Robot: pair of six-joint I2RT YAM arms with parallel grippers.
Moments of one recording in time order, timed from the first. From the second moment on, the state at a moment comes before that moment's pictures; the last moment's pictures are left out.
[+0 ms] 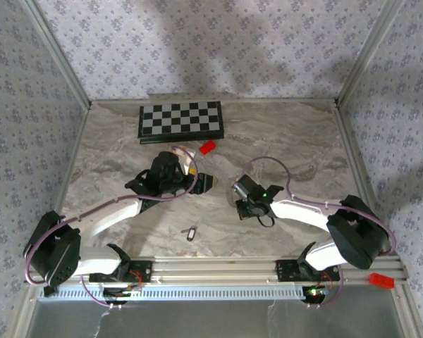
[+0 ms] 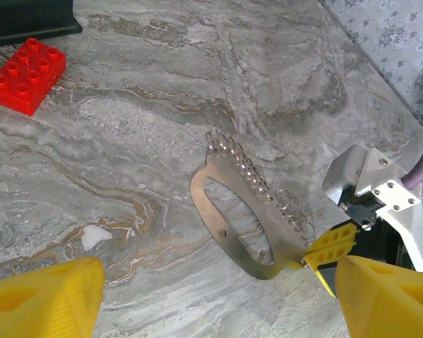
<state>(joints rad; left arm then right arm) -0.70 1.27 0.73 0.00 0.22 -0.39 0.81 1.41 0.69 -0.47 0.14 0.48</state>
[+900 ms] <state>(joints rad) -0.70 1.27 0.73 0.01 0.22 -0.39 0.82 1.39 0.71 -0.53 0.17 0.48</state>
